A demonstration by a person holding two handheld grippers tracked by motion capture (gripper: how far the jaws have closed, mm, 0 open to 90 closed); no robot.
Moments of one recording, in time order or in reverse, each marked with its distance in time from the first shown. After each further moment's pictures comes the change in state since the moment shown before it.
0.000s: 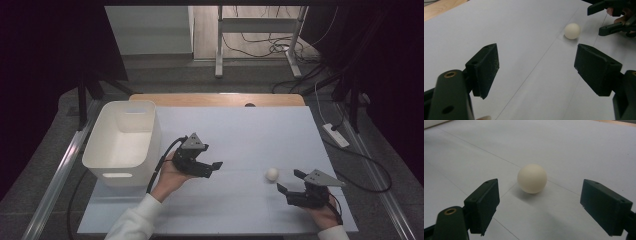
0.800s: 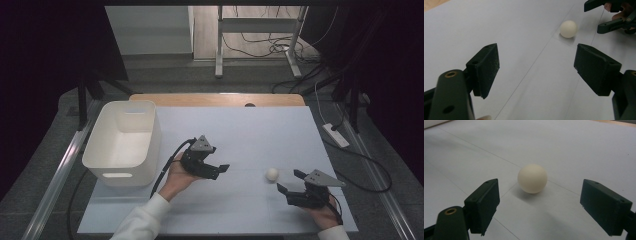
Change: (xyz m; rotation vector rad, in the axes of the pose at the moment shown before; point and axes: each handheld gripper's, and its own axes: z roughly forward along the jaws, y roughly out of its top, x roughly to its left) left arm -0.005 0.001 0.022 0.008 -0.038 0.021; right arm 0.000 0.000 0.000 -0.002 0.001 -0.003
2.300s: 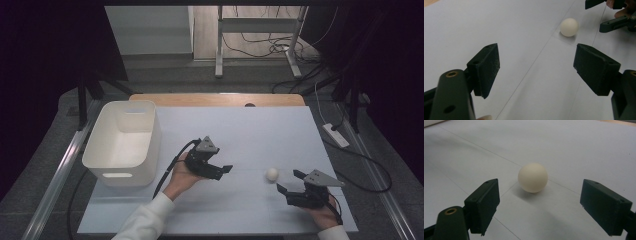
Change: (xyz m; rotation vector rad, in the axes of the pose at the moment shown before) left arm -0.002 0.002 0.012 0.019 -0.002 0.012; right arm 0.000 0.000 0.001 0.009 0.001 -0.003
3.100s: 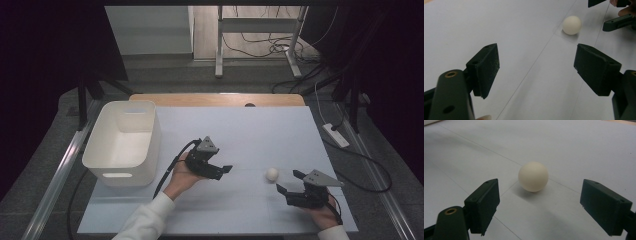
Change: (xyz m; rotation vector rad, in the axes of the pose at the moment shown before) left arm 0.002 -0.001 0.004 0.012 0.005 -0.003; right arm 0.000 -0.001 0.001 0.005 0.002 -0.003
